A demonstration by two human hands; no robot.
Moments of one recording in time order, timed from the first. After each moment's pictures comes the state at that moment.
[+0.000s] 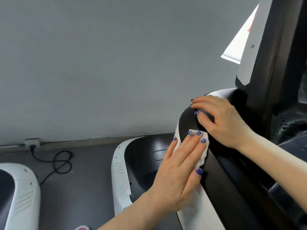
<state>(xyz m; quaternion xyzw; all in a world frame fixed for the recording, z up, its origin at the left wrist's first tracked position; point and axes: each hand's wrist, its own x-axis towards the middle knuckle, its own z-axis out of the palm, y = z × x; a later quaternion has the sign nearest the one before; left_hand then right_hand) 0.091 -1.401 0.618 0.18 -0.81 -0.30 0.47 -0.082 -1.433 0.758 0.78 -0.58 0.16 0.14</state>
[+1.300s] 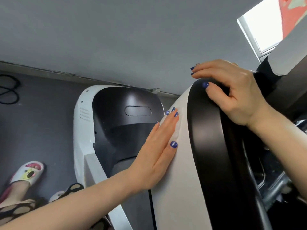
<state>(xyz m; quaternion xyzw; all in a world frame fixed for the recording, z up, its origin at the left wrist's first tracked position) 0.074 -1.414 0.570 0.17 -0.61 -0.62 0.46 -0.080 -1.486 0.771 0.82 -0.56 0.00 0.03</state>
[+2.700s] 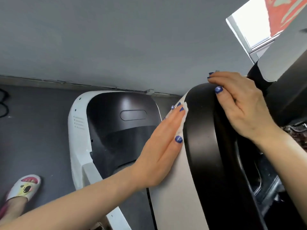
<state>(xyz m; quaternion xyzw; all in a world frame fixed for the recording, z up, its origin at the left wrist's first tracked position) 0.039 -1.472 0.589 0.18 -0.58 -0.68 0.42 -0.104 -1.472 0.778 0.76 -0.64 0.01 0.12</state>
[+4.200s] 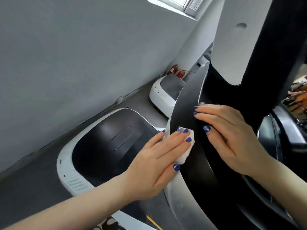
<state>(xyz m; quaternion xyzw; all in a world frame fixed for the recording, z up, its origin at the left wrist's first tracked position) 0.027 -1.618 0.614 -0.18 -0.81 -0.42 0.37 -0.080 -1.463 0.774 0.59 -0.79 0.04 0.16</state>
